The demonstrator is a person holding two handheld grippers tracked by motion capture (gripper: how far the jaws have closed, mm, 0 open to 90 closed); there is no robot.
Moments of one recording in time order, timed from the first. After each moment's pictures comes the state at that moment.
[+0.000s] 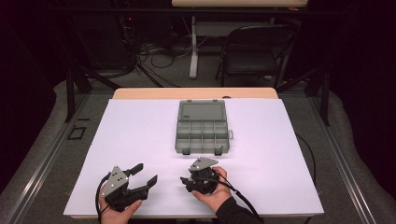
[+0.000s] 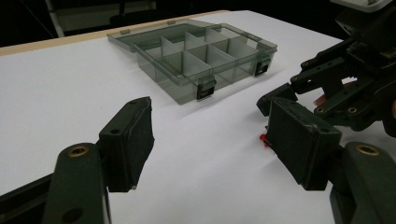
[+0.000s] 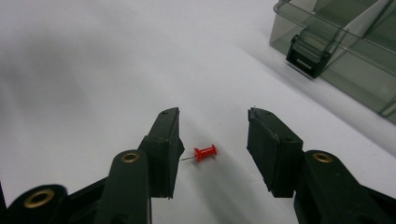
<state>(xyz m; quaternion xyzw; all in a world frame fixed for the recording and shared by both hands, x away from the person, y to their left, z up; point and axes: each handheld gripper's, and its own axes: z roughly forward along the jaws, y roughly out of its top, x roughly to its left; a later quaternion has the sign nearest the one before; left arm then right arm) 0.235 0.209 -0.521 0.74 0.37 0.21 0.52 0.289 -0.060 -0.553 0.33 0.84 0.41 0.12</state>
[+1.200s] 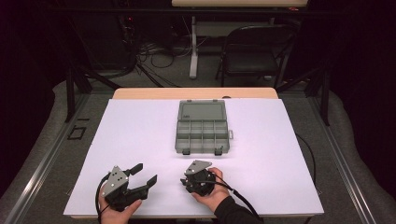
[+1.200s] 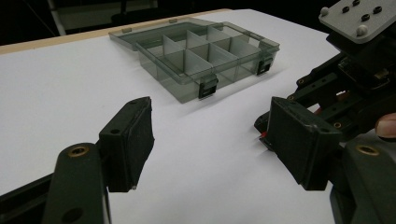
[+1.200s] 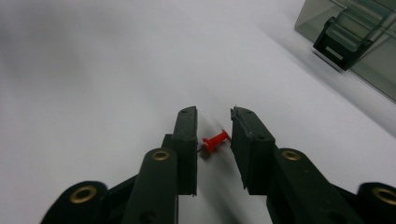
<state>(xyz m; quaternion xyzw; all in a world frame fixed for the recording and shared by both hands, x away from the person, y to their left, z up) 0.235 0.209 -0.522 0.74 0.37 0.21 0.52 0.290 -0.053 -0.565 0.29 0.87 0.39 0.12</state>
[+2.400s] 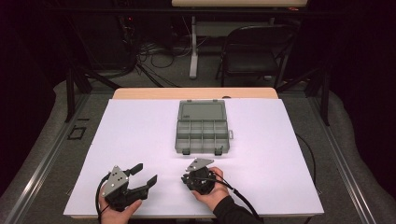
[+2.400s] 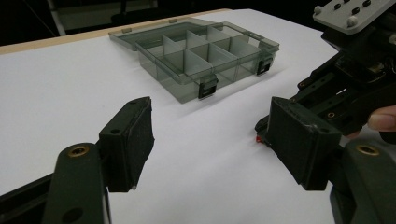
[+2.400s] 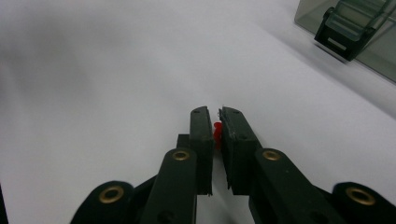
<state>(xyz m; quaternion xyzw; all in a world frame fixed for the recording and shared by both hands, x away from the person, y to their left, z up) 0.235 0.209 -0.522 0.74 0.37 0.21 0.52 0.295 -0.055 -0.564 0.32 0.85 0.40 0.09</state>
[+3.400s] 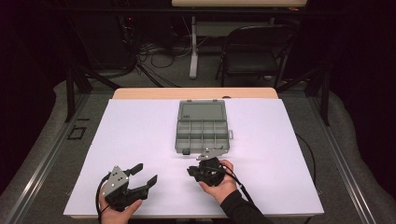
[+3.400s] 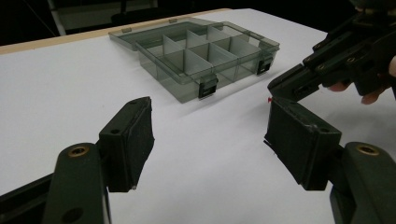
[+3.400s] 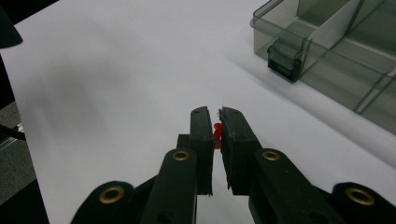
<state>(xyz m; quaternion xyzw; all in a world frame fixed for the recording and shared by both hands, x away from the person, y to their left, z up) 0.235 0.209 -0.522 0.74 0.37 0.21 0.51 0.304 -0.082 -0.532 0.36 0.82 0.43 0.07</state>
